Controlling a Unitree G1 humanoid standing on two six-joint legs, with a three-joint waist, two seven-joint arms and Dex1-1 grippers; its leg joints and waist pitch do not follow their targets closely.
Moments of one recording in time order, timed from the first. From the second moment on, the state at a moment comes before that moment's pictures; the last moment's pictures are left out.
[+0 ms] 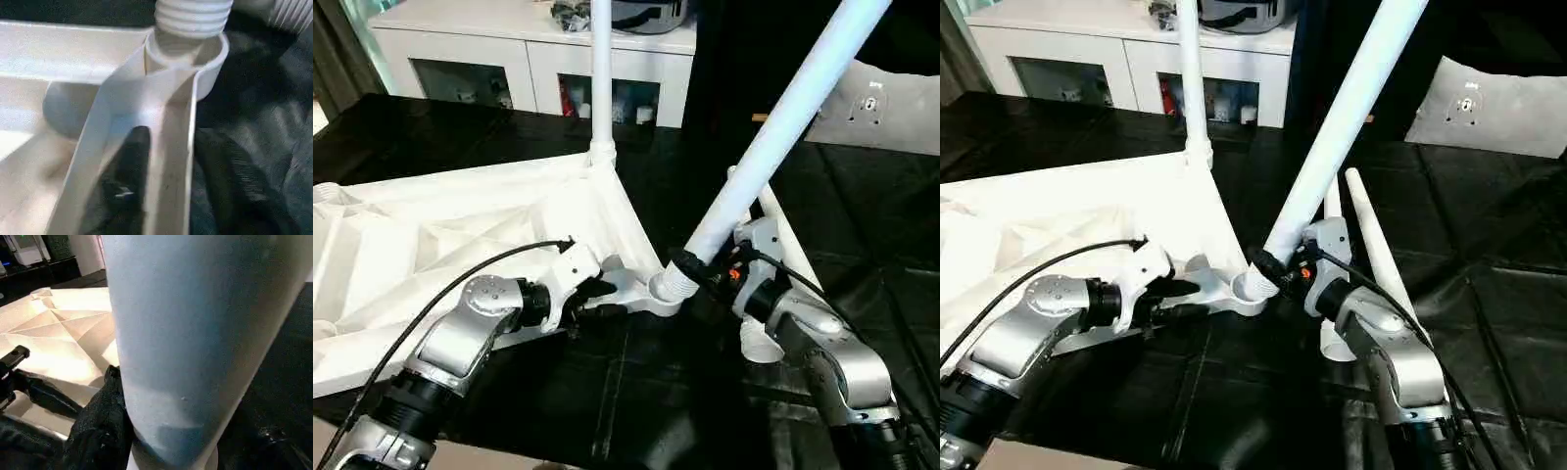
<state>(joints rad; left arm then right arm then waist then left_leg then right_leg) -0.39 0.47 -0.33 0.18 -0.13 0.34 -0.91 -0.23 -0.23 0.05 -0.02 0.33 0.41 0.55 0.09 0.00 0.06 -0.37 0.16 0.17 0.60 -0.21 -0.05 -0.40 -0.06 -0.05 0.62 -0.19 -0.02</state>
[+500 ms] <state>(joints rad) -0.41 0.50 -0.37 0.23 -0.07 0.25 -0.96 -0.23 -0.23 0.06 -0.03 0.33 0.43 0.55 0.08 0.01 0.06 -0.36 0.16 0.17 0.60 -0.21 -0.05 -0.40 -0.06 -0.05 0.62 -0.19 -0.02</state>
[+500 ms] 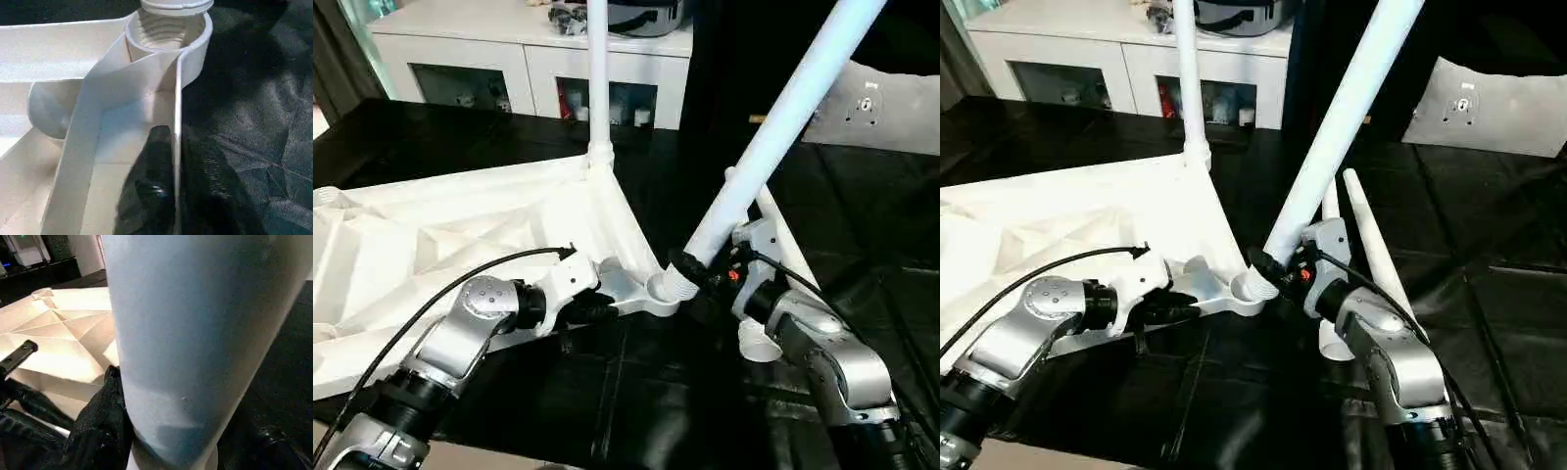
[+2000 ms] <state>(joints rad) -0.44 0.58 -0.40 0.33 -0.04 0.01 -1.17 -0.37 -0.27 0.15 0.13 0.38 0.54 0.79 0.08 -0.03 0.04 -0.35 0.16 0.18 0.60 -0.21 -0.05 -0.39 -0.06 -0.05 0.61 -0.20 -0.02</state>
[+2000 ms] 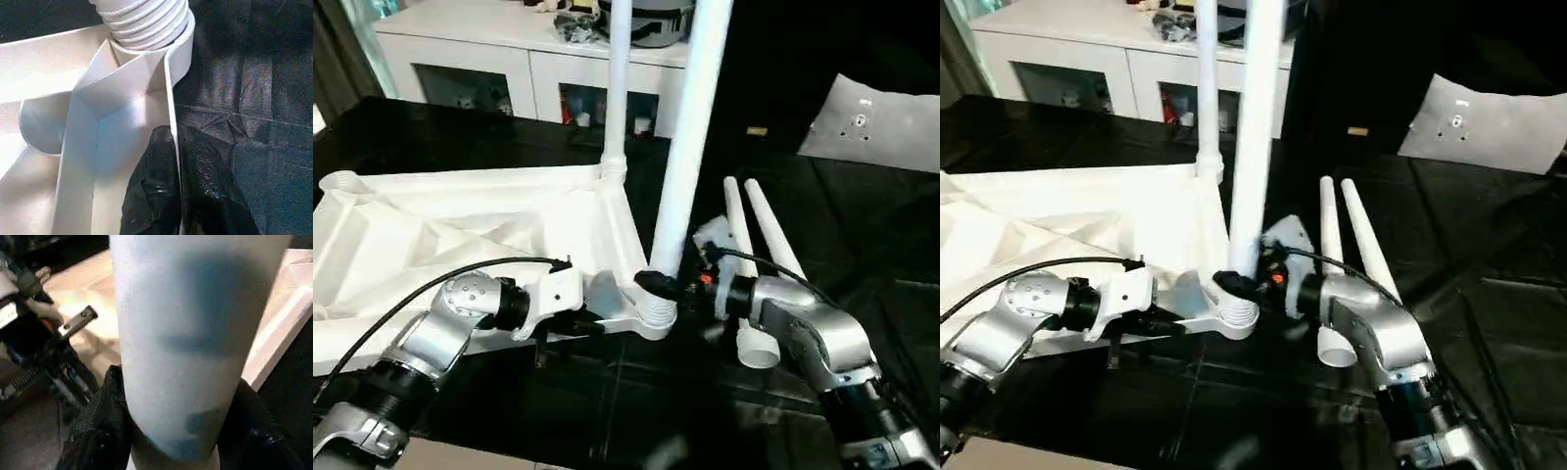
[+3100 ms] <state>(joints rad) -0.46 0.55 -0.40 0.42 -0.02 -0.02 -1.19 -0.28 -0.31 0.24 0.23 0.23 0.10 0.89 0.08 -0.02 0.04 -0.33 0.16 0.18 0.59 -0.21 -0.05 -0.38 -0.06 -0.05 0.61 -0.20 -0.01</state>
